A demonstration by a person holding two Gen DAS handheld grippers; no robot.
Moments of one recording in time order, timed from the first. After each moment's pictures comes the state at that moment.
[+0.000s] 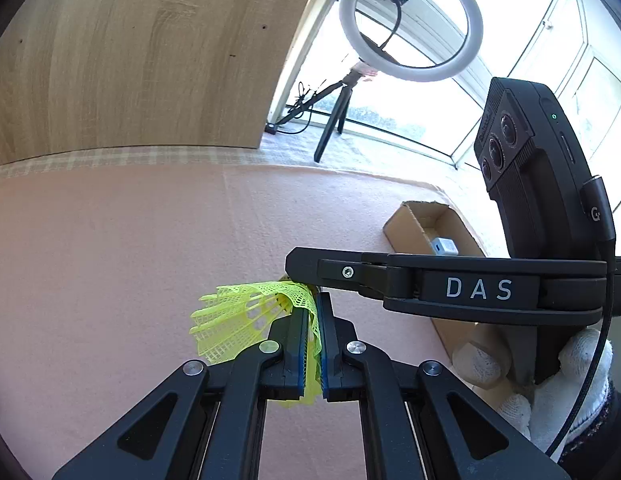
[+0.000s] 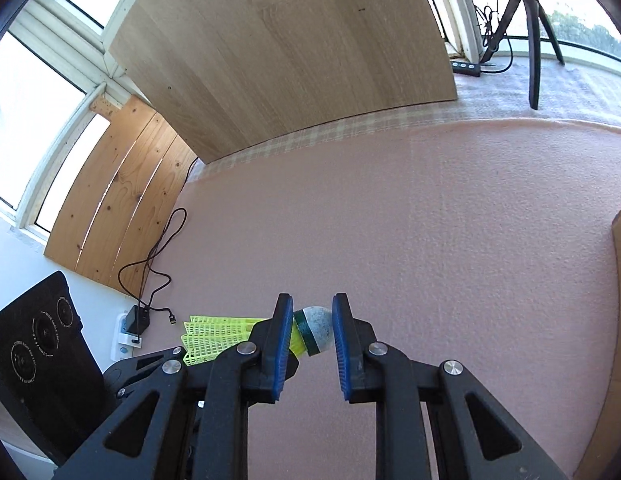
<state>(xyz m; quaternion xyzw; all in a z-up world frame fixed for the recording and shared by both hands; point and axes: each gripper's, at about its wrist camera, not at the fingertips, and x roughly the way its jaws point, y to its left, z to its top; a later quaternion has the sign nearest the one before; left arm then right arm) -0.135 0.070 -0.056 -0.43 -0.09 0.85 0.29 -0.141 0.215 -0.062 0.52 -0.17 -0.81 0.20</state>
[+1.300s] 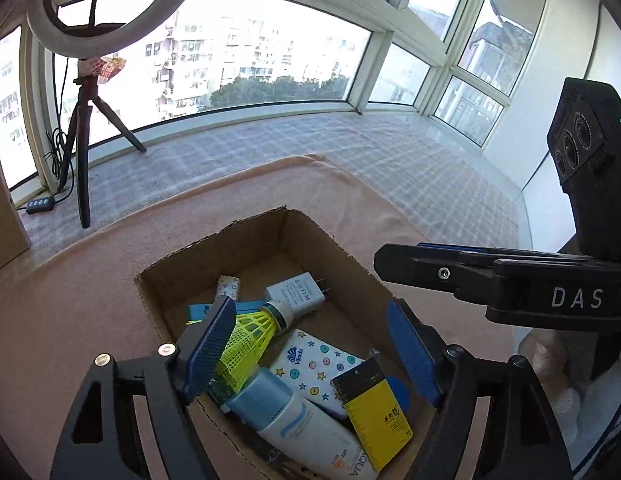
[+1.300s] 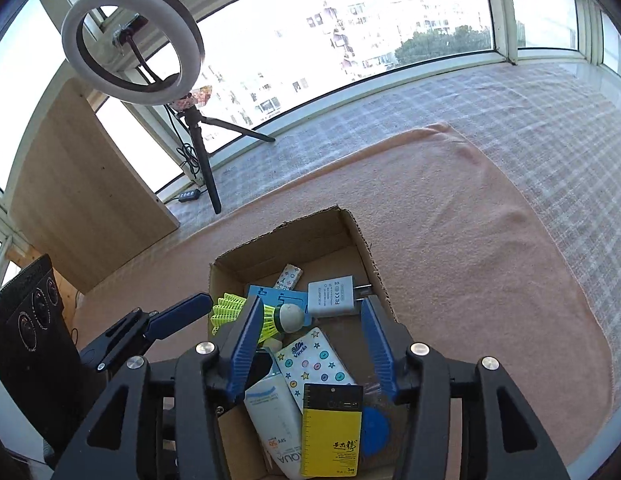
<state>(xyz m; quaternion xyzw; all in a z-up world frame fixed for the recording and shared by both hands) -0.150 0.422 -0.049 -0.41 0.04 0.81 0.41 -0.078 0.539 -0.038 0.44 -0.22 -0.87 -0.04</state>
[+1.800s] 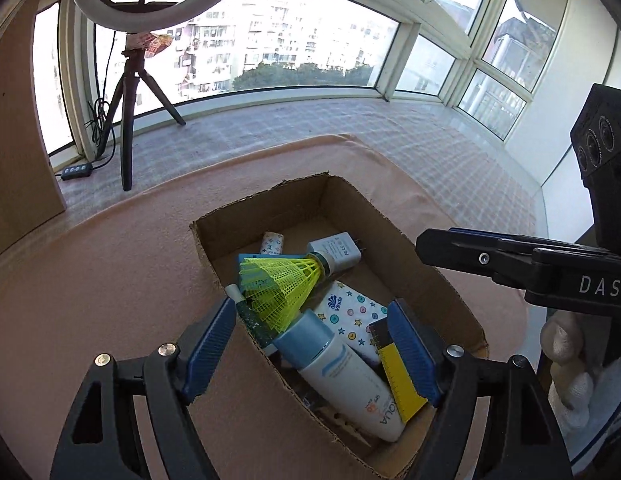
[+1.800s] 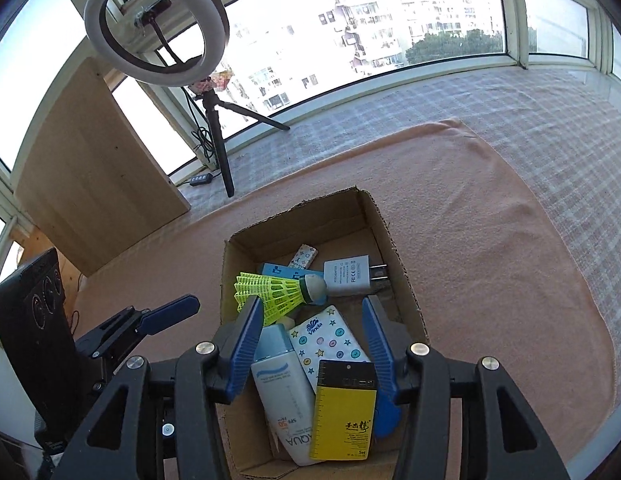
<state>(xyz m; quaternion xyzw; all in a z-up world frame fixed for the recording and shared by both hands) -0.136 0.369 -0.050 -0.44 0.05 0.82 0.36 -0.062 0.508 -0.037 0.45 -0.20 -0.87 -0.02</state>
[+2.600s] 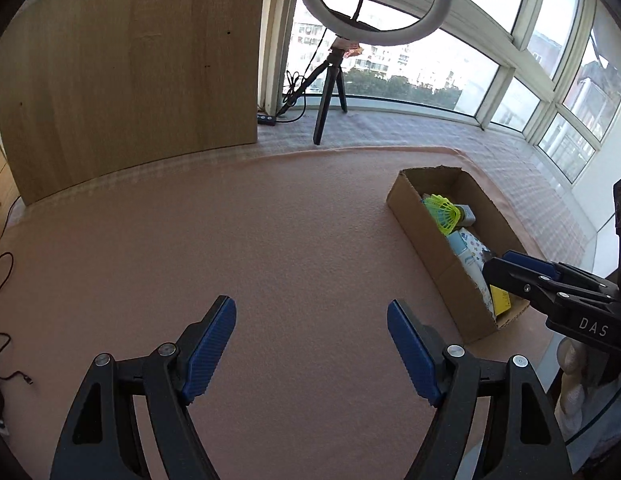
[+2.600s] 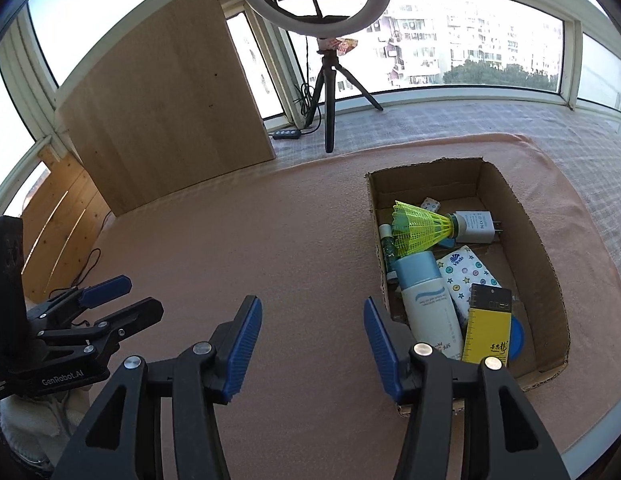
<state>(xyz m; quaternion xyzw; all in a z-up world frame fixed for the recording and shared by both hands) -0.081 0.135 -0.018 -0.45 0.01 0.87 0.20 -0.022 0.340 -0.028 0.44 -0.13 -0.89 0.04</state>
